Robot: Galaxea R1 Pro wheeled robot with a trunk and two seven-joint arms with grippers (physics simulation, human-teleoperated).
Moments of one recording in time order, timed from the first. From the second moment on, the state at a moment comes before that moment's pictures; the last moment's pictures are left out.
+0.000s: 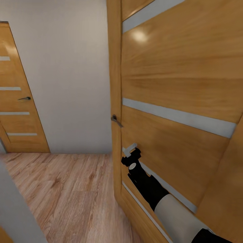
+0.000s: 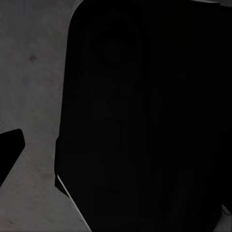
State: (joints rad) left arm 0.00 0.00 0.02 -0.01 0.15 0.00 0.01; right arm -0.77 0.17 0.53 -0.86 0.26 0.48 -0.22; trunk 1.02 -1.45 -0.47
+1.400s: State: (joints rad) left arm 0.00 0.00 0.02 -0.01 0.15 -0.01 0.01; right arm -0.77 0.17 0.48 -0.83 0.25 0.45 -0.21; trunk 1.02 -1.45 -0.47
